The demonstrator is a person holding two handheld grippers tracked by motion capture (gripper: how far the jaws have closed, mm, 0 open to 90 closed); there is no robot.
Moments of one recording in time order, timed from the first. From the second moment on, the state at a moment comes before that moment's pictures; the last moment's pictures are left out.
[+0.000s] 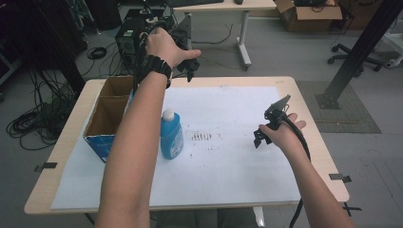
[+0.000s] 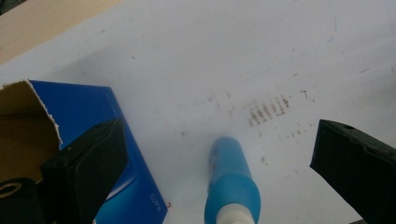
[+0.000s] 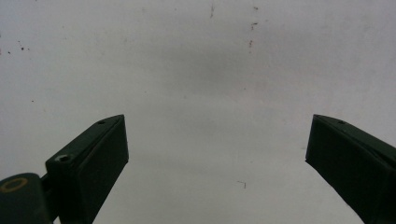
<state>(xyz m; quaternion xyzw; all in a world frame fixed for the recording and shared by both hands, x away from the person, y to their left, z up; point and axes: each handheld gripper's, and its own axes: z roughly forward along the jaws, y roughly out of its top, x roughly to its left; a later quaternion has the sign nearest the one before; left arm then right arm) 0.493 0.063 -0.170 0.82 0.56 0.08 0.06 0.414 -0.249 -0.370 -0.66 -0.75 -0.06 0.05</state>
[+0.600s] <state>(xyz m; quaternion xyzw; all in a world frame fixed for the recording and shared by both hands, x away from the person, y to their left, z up) 0.486 0.065 -0.169 0.82 0.56 0.08 0.06 0.411 -0.252 -0.365 -0.66 -0.75 -0.06 0.05</state>
